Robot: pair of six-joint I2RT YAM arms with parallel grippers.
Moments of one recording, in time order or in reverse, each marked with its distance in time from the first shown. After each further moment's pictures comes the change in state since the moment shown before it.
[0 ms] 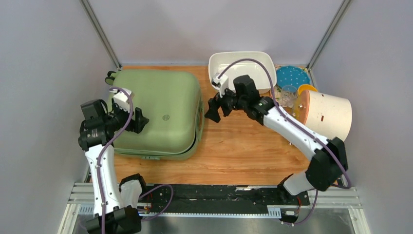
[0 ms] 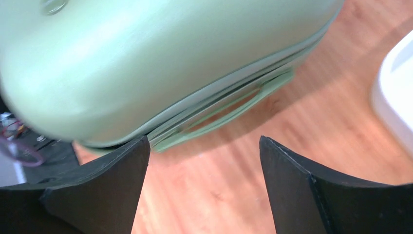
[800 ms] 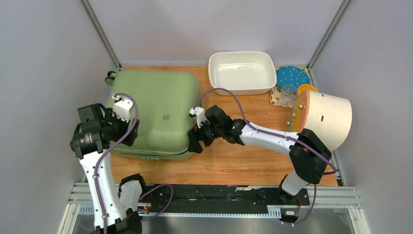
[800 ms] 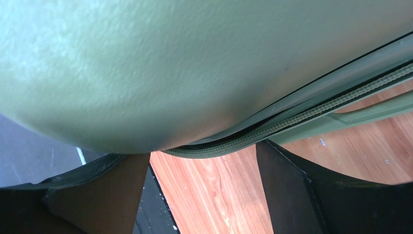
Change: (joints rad) left arm -0.005 -0.059 0.162 -0.401 -0.256 0.183; right arm 0.307 0.045 -0.289 0.207 0.061 0.286
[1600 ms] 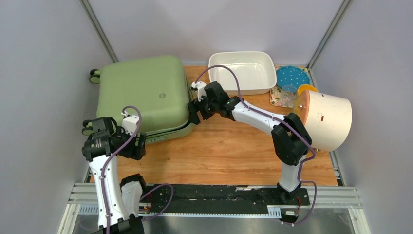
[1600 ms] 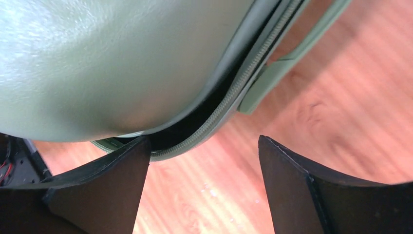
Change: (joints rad) left arm -0.001 -0.089 -0.239 -0.084 -0.068 -0.034; right arm -0.176 0.262 0.361 -0.123 0.087 -0.062
